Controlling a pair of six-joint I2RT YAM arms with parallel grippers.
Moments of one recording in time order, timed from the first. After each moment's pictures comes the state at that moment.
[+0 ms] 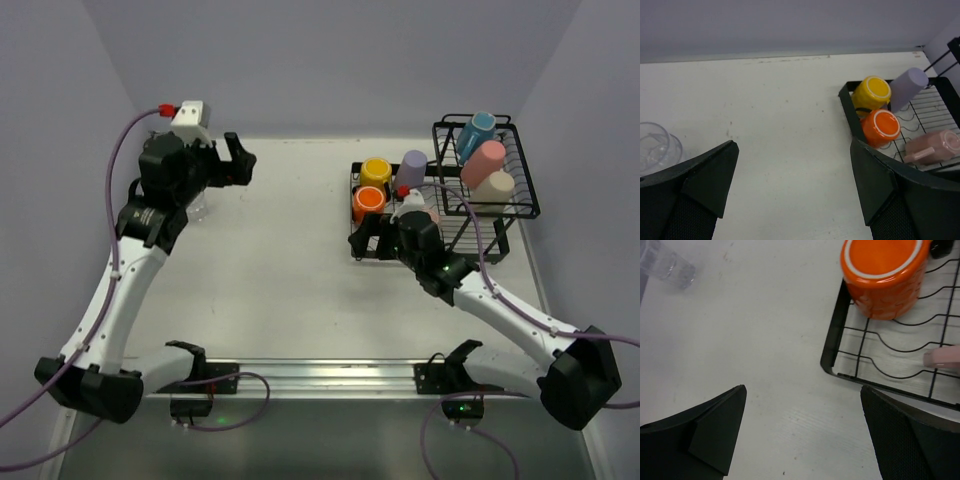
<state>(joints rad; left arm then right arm) -0.25 1.21 1.38 -0.44 0.04 -0.23 0.64 1.08 0.72 -0.11 0.09 0.54</state>
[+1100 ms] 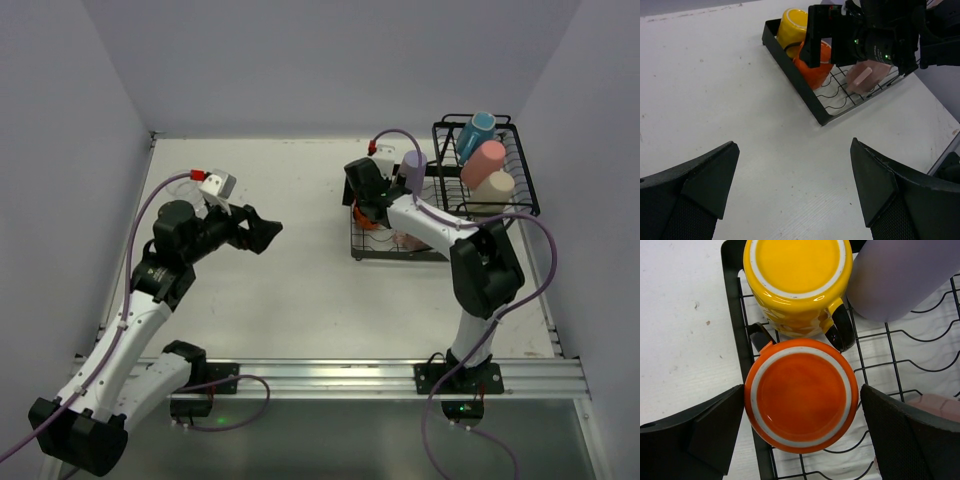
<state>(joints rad) -0.32 0.85 0.80 -0.18 0.39 -0.26 0.57 1.83 1.36 -0.31 0.61 0.54</state>
